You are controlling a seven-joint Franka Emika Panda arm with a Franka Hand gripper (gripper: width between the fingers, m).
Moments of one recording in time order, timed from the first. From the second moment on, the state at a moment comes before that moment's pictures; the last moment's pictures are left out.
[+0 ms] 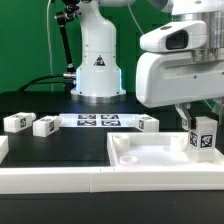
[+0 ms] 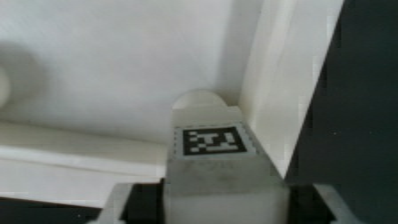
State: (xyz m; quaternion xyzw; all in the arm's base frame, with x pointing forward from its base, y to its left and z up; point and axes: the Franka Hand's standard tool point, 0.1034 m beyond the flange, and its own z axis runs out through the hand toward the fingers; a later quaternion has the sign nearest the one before) arm 0.625 0.119 0.082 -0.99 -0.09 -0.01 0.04
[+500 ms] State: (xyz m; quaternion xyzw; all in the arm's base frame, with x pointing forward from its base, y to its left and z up) arm 0.626 0.119 0.081 -0.98 0.18 -0.01 0.05
